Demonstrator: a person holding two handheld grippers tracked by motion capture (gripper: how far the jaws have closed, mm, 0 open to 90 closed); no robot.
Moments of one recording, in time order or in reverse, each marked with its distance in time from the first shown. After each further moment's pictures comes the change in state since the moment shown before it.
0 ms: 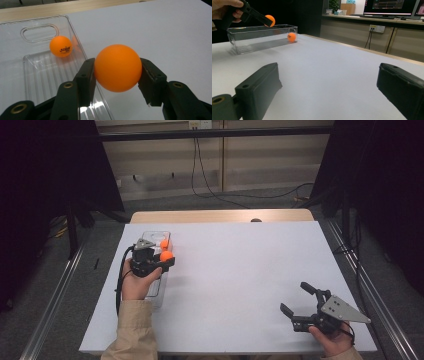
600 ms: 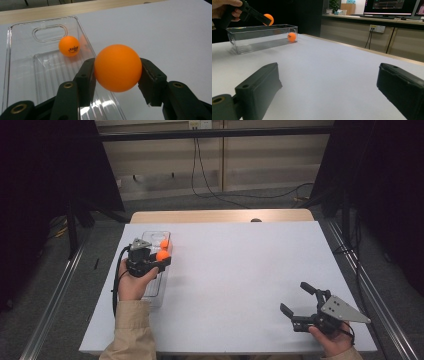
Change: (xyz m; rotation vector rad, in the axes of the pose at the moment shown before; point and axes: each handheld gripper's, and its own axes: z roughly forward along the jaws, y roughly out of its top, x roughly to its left) left arm 0.007 -0.001 -0.006 -0.012 0.024 -0.005; right arm 0.000 0.000 0.000 0.001 0.001 0.001
